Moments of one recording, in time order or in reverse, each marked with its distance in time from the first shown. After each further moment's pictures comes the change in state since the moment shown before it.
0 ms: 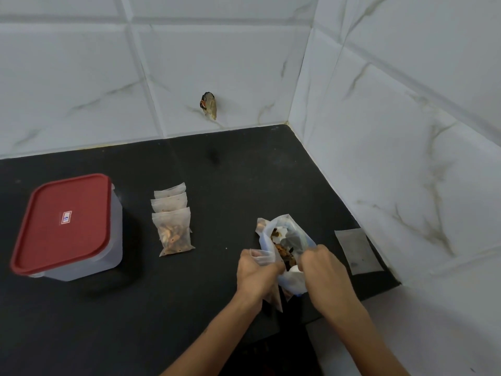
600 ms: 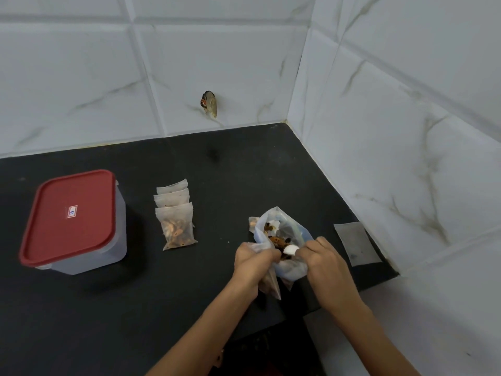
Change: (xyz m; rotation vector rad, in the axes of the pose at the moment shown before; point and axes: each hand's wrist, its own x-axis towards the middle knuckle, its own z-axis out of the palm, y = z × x) left_hand -0.003 0.007 -0.011 -0.145 -0.068 -0.040; right_hand 0.002 0.017 0.040 0.117 0.265 -0.263
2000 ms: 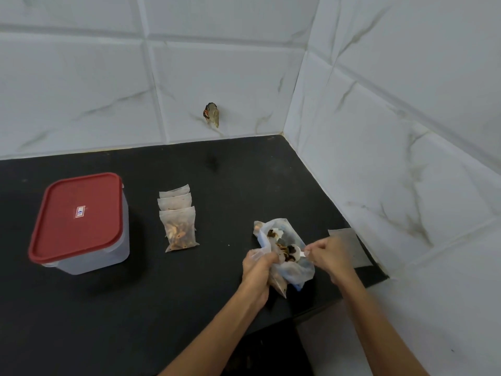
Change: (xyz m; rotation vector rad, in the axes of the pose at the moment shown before) left_hand 0.015 -0.031 0.006 -0.419 -0.163 0.022; right_hand 0.031 0.027 0.006 0.647 -0.044 0.797
